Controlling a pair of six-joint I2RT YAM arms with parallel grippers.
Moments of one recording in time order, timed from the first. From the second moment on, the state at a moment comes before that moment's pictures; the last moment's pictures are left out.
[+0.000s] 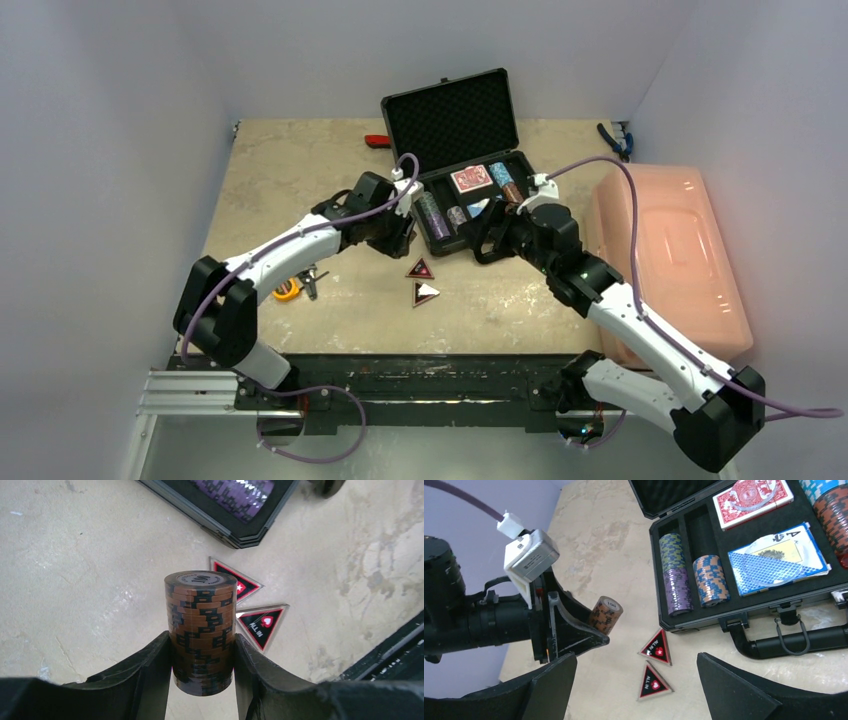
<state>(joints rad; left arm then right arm) -0.59 1.57 1.13 -0.49 0.15 -0.08 0.60 0.97 0.81 -0.20 0.05 0.66</state>
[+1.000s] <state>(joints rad) -0.73 1.34 1.11 -0.46 0.27 -0.21 0.60 1.07 0.74 0.01 -0.15 0.93</state>
